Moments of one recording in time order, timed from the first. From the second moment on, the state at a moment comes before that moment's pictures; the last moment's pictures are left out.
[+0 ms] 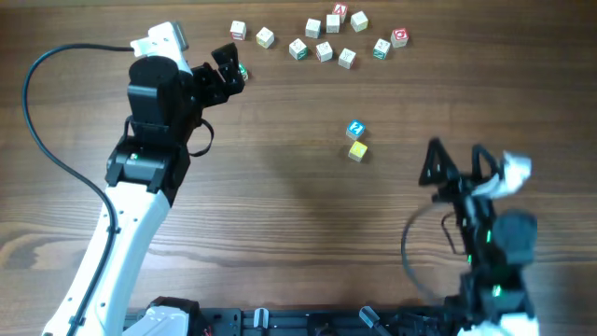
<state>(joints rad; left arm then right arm) -0.16 1.28 1.06 -0.16 0.01 -0.49 0.06 0.61 0.30 0.23 -0.04 0.42</state>
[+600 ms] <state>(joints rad) -0.15 1.28 1.06 -0.26 0.01 -0.50 0.07 1.86 1.53 -0.21 -0.11 0.23</state>
